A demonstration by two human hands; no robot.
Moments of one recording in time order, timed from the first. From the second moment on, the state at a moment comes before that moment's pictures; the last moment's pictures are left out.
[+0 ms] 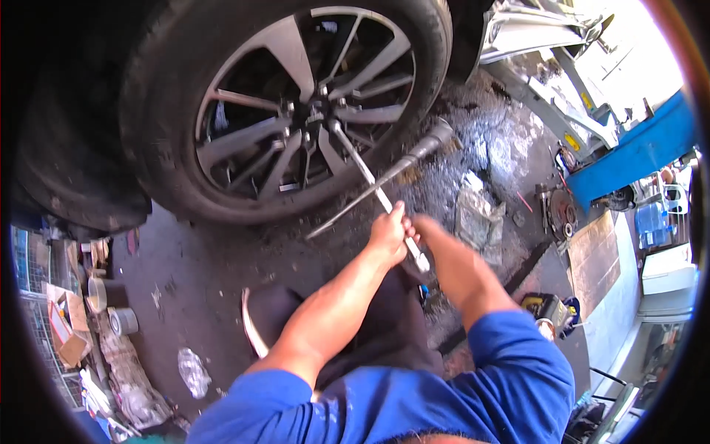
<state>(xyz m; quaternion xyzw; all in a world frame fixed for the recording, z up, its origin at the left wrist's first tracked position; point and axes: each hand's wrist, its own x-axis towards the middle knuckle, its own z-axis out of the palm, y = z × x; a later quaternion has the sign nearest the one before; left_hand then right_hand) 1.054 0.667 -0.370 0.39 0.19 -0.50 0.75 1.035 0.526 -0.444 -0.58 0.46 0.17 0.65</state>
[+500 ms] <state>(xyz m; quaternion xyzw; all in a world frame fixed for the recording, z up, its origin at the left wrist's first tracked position) 1.085 0.675 -0.378 0.36 0.11 -0.52 0.77 1.044 0.549 -0.314 -0.95 0.10 -0.29 0.06</state>
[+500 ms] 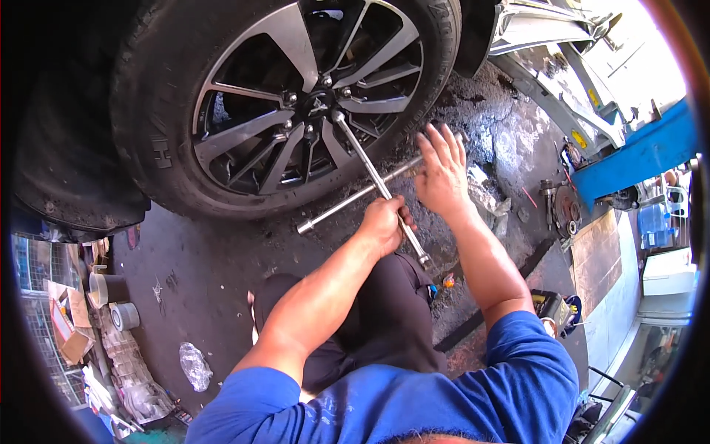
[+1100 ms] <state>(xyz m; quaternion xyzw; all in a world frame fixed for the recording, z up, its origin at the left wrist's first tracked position) 1.078 0.684 -0.382 0.31 0.14 -0.58 0.74 1.095 0.576 -0.288 -0.95 -0.08 -0.25 0.18</state>
